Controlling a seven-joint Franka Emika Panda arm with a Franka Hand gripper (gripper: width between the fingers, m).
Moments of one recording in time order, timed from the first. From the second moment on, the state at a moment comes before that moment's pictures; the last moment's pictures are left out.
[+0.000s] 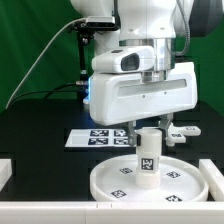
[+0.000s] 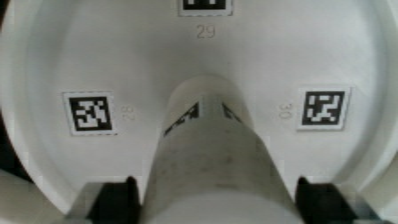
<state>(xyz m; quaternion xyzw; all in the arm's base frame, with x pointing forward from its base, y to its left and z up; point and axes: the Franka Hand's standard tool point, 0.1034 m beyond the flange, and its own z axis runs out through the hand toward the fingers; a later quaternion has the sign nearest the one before) 0.558 0.037 0.078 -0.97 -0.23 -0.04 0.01</state>
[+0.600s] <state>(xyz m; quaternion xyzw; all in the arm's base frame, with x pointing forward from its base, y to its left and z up) 0.558 0.042 0.078 -0.99 0.09 -0.09 0.01</state>
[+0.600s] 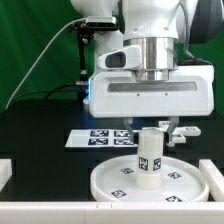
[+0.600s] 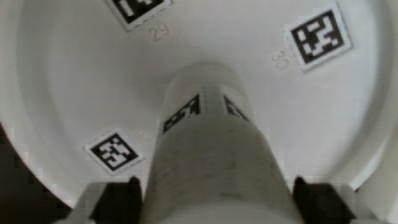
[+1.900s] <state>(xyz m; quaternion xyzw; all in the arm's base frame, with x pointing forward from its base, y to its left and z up) 0.557 0.048 0.080 -0.97 0.21 -0.07 0.05</state>
